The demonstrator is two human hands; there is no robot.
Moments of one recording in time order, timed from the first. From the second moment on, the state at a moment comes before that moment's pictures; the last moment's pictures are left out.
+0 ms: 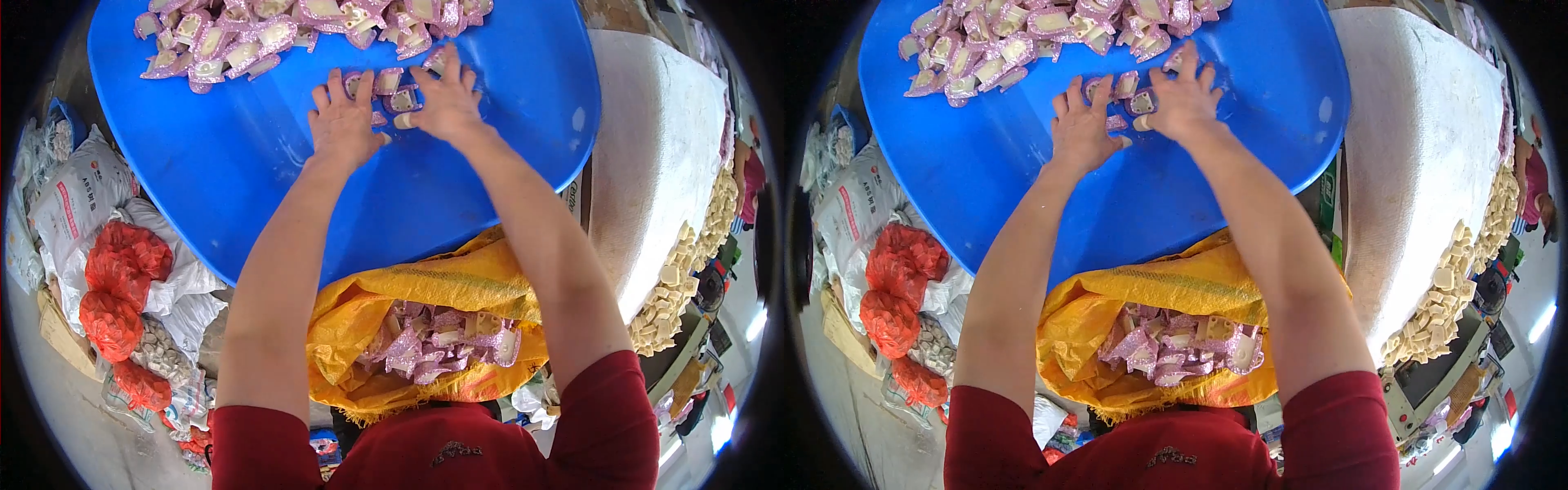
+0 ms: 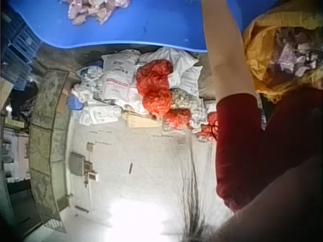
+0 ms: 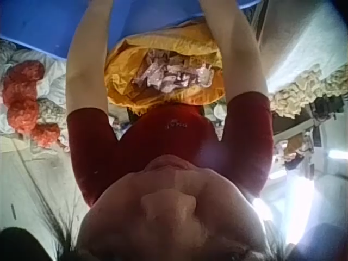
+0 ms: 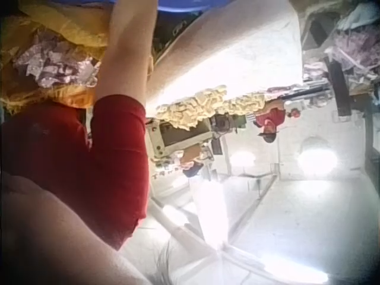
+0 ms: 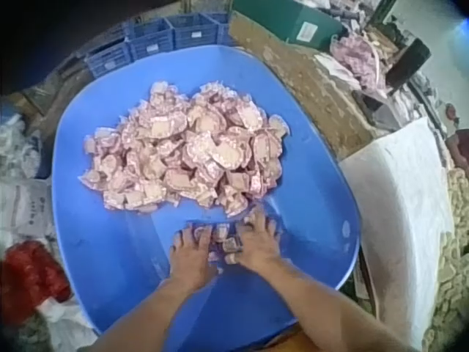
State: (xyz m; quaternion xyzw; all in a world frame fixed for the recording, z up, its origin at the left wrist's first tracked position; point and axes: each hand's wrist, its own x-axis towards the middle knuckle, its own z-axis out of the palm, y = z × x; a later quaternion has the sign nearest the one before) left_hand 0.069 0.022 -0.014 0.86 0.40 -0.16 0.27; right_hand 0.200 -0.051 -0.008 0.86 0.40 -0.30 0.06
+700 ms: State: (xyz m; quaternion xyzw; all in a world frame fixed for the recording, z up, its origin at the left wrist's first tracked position) left_hand -0.052 -0.024 0.181 0.63 0.06 -0.12 0.76; right_hand 0.193 -0.171 0.210 0.43 0.52 -0.70 -0.24
